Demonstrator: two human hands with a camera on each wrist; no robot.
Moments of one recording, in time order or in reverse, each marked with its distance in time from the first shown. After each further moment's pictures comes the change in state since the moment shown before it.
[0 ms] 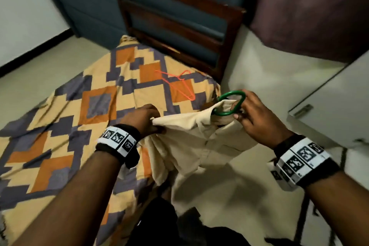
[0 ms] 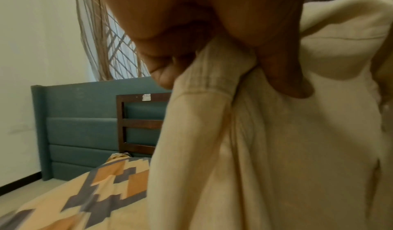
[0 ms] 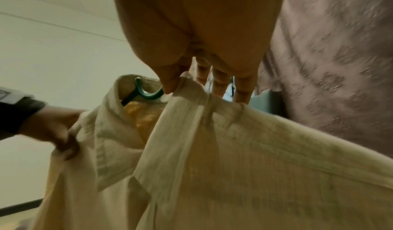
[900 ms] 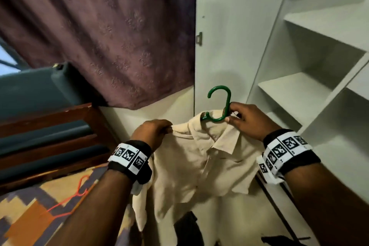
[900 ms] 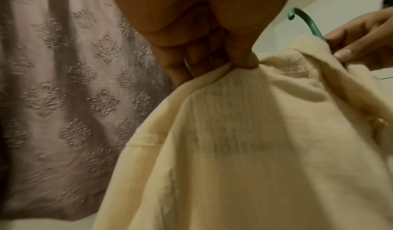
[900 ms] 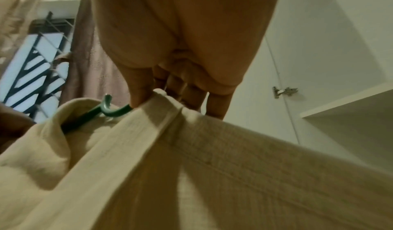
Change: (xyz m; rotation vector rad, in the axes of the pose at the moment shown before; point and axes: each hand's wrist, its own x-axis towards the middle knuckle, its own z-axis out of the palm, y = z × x) left_hand 0.260 0.335 -0.034 -0.016 -0.008 0.815; right_hand -0.075 0.120 -0.208 -0.046 0.507 0.767
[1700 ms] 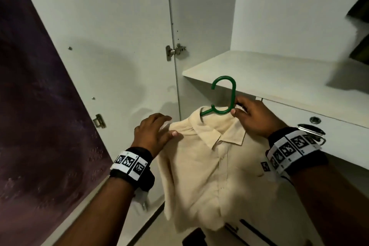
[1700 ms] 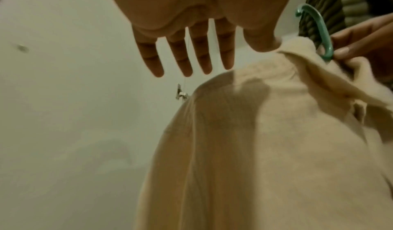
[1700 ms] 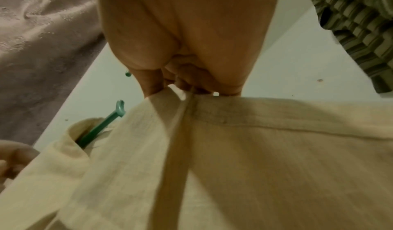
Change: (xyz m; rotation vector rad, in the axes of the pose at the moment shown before) left_hand 0.323 0.193 0.053 -0.070 0.039 0.547; right_hand 0.061 0.127 -0.210 -0.088 0.550 0.311
